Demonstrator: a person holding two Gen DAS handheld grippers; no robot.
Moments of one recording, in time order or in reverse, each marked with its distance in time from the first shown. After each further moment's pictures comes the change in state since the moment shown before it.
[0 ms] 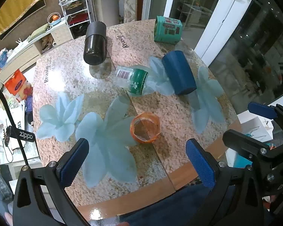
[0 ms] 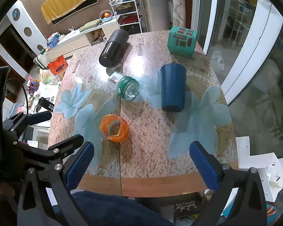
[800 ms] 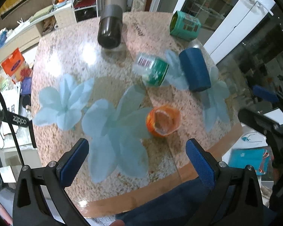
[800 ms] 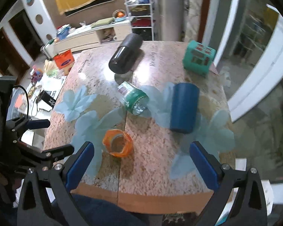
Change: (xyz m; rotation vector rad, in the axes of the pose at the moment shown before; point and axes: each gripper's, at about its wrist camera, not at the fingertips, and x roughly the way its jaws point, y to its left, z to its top) left arm 0.014 0.051 -0.003 -0.101 0.060 -0.060; right arm 0.010 0.016 0.026 -0.118 -0.028 -0.003
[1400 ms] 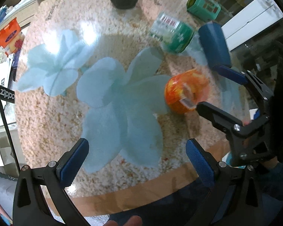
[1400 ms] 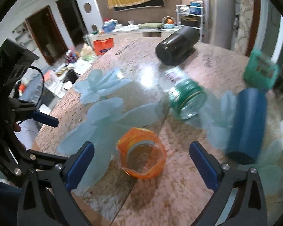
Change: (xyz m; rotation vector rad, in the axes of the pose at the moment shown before) left arm 0.061 0.032 -0.049 -0.097 0.122 -0.066; right arm 0.104 0.037 -0.028 -0.305 -0.115 0.232
